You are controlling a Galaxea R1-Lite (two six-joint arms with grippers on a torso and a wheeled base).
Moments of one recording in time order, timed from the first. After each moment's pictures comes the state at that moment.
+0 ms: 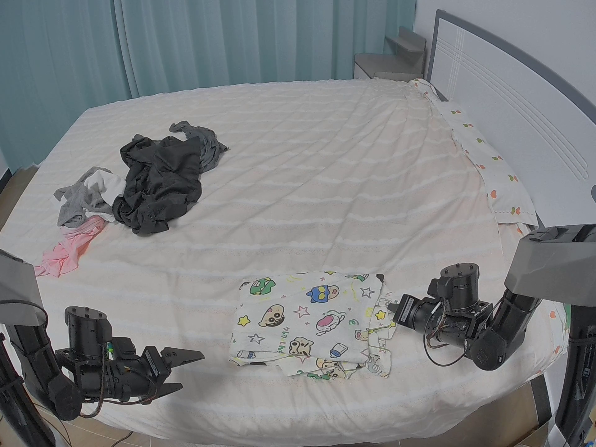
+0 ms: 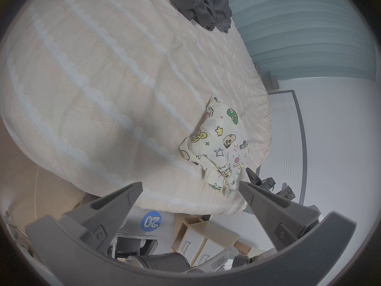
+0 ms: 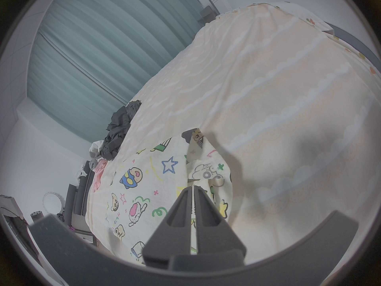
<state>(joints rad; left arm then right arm) -0.14 1.95 -0.02 -1.21 -0.50 -0.94 0.41 2.26 -0.59 -1.17 0.04 0.68</state>
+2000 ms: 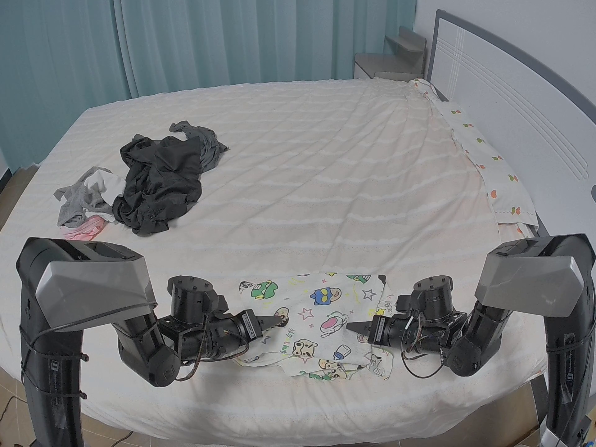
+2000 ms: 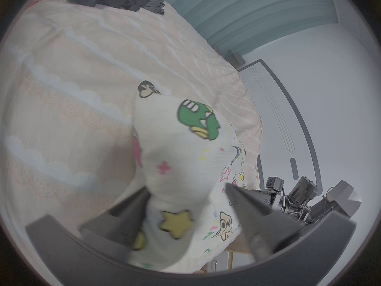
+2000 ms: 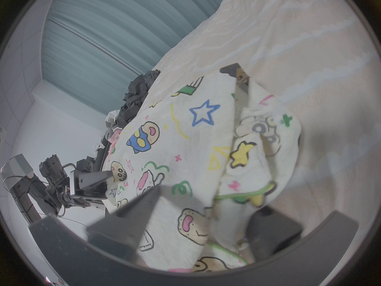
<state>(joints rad) -0.42 2.33 -0.64 -1.17 -0.34 -0.80 0.47 2.39 -0.70 -1.14 0.24 0.62</state>
